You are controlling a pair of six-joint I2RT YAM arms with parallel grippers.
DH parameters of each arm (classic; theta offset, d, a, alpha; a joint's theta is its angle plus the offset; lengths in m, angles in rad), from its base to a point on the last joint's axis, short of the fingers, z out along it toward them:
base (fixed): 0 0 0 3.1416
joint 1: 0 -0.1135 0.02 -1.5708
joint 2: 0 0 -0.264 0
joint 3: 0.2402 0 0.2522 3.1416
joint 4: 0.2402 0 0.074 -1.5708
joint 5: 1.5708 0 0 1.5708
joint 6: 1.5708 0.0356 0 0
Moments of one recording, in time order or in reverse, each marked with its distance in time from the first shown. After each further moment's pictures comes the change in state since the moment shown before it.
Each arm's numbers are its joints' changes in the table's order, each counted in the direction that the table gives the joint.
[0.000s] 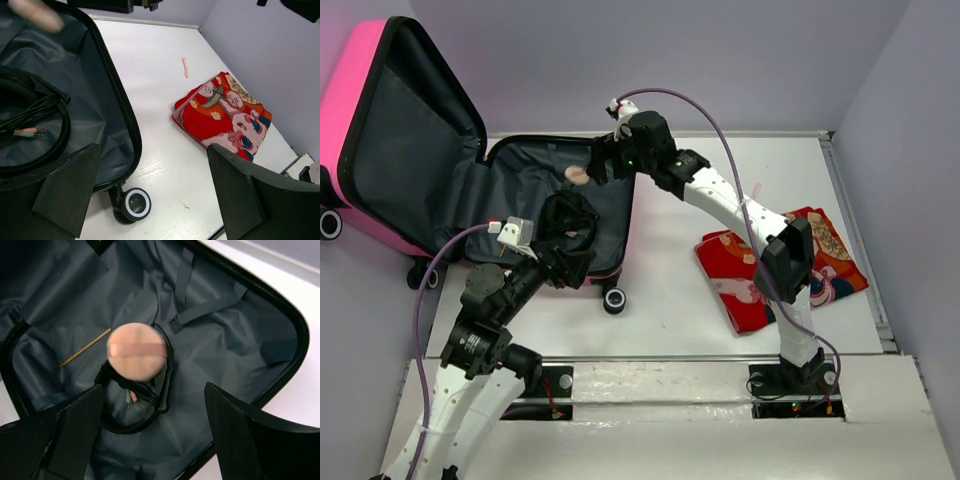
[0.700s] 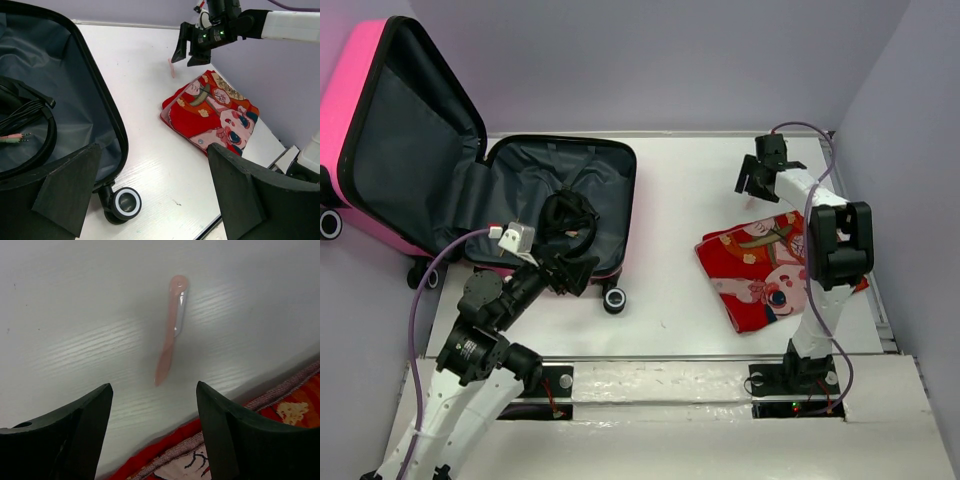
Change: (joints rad) left arm 0.079 0.045 0.000 0.003 -0.029 0.000; right arm 0.624 0.121 -0.582 0.051 0.266 0.134
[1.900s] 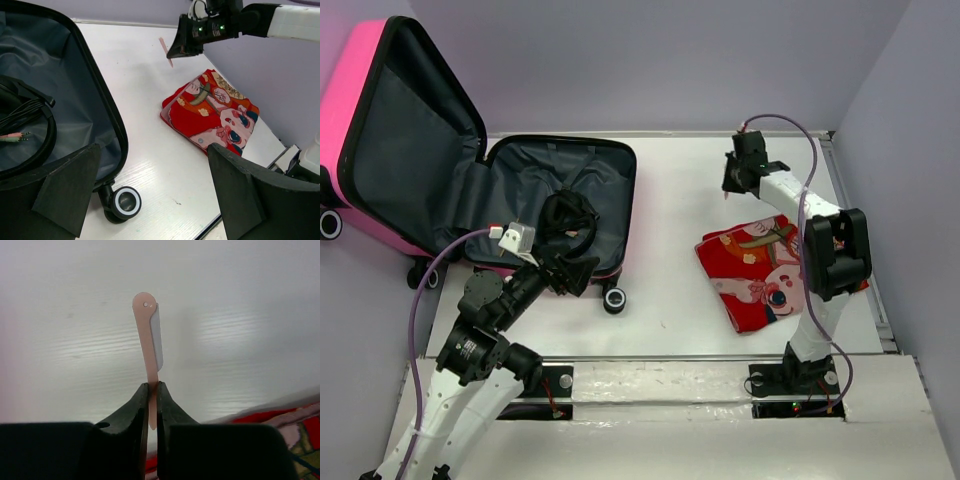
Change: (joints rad) left arm 0.008 0.000 0.000 0.005 -0.005 0.000; right arm -0.100 0.019 0.002 -0.017 -0.062 -0.024
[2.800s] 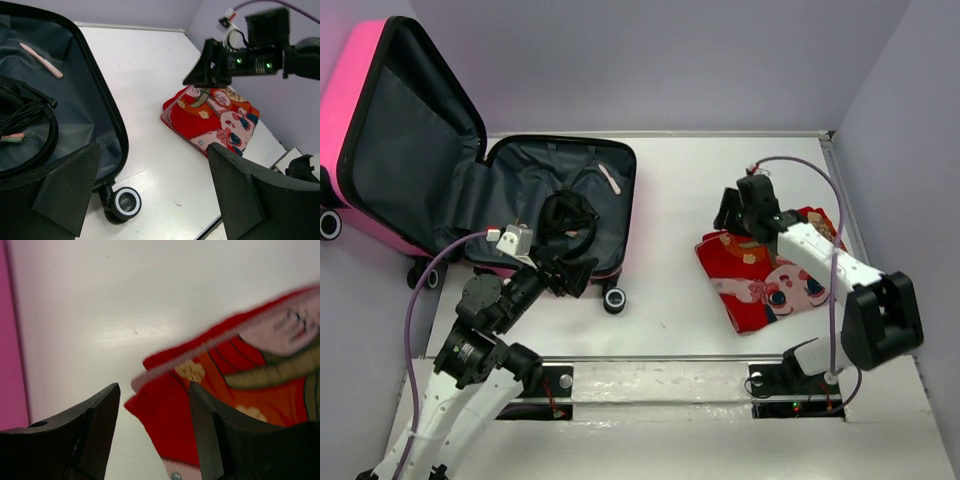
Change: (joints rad) left arm 0.019 0.022 0.000 0.007 -0.040 -0.001; right arm -0.176 0.450 -0.422 -0.063 -0.042 0.185
